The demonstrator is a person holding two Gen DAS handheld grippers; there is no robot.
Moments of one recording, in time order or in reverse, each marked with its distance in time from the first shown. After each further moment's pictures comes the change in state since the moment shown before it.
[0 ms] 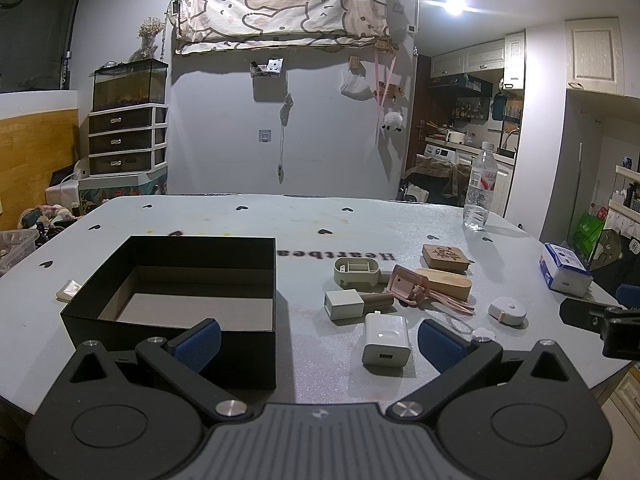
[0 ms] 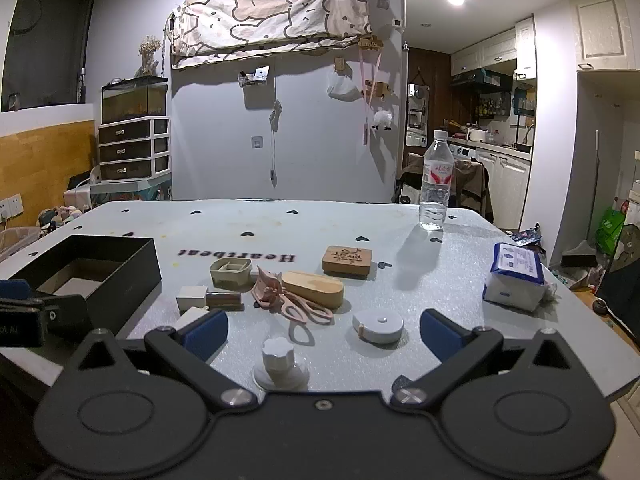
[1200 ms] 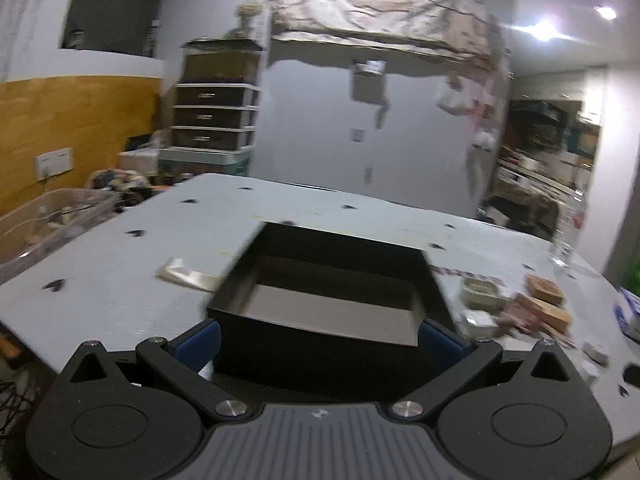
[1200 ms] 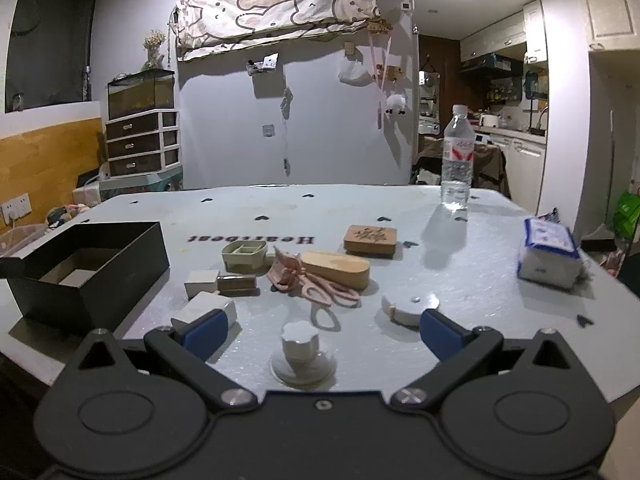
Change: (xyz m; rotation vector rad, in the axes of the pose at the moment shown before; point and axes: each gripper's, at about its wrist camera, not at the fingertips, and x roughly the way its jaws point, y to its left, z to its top) left arm 0.003 0.123 0.002 -0.168 0.002 0.192; right arm 0.036 0.012 -0.023 0.032 0.034 0.059
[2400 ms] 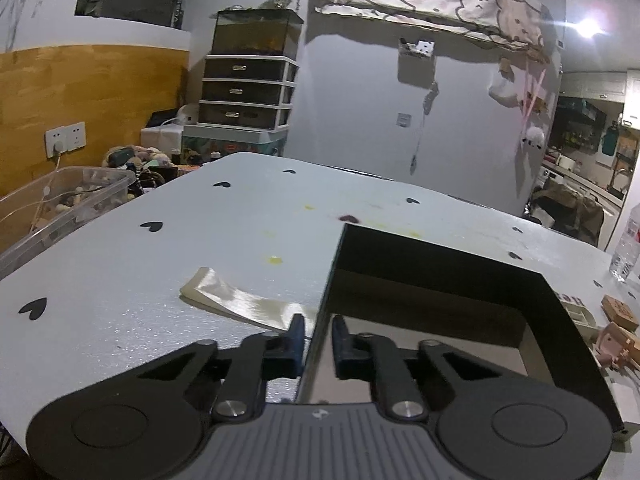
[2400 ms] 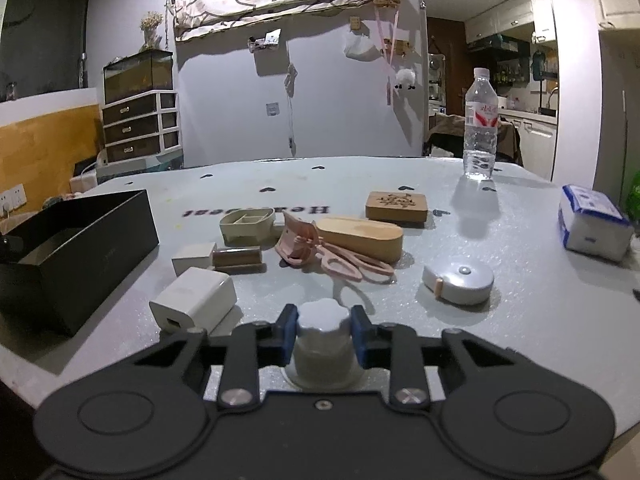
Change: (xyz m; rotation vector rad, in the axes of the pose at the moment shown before) left arm 0.101 0.059 0.021 -0.040 0.056 0.056; right arm 0.061 0.016 -0.015 -0.007 0.033 0.002
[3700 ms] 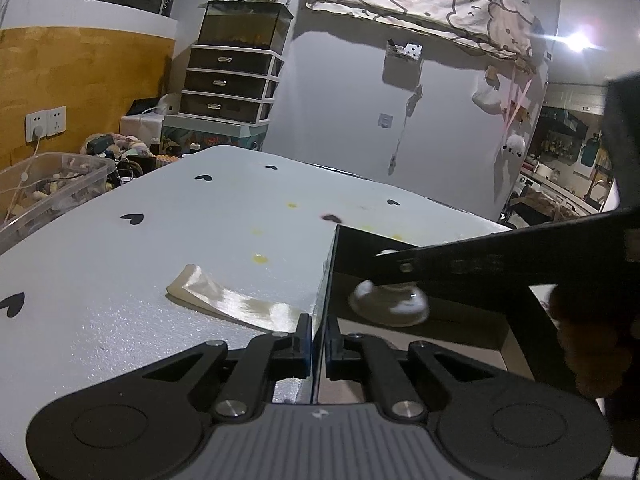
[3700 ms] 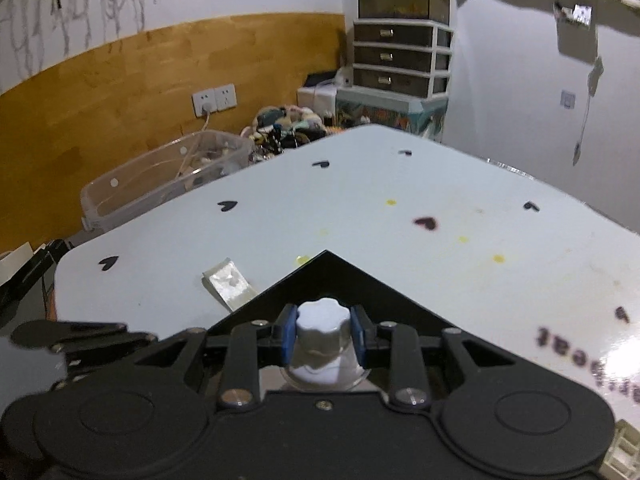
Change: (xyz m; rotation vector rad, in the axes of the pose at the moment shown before) left arm 0.005 0.013 0.005 -0.037 0.014 -0.102; right arm 0.141 0.289 0.132 -0.377 0.262 0.625
